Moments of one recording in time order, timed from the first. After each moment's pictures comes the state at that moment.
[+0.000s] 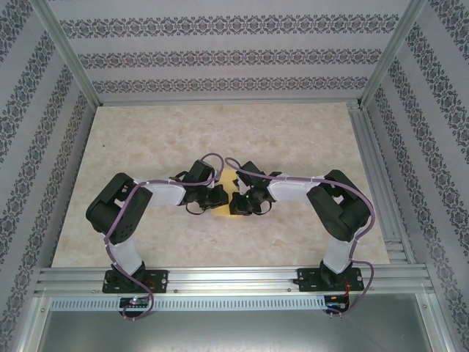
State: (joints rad) left arm -0.59 1.78 0.84 -0.04 0.47 -0.80; right arm 0.72 1.82 0.96 -0.35 -0.44 0.63
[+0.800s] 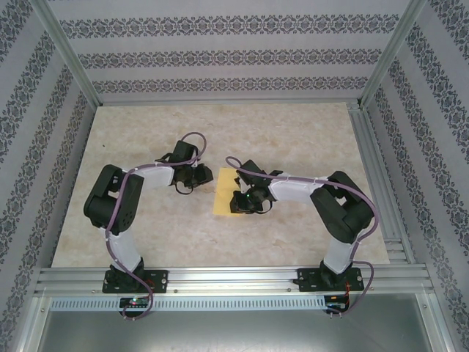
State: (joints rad) left arm -0.38 1.81 0.98 -0.17 0.35 -0.68; right arm 0.72 1.77 0.98 -0.40 -0.38 0.63
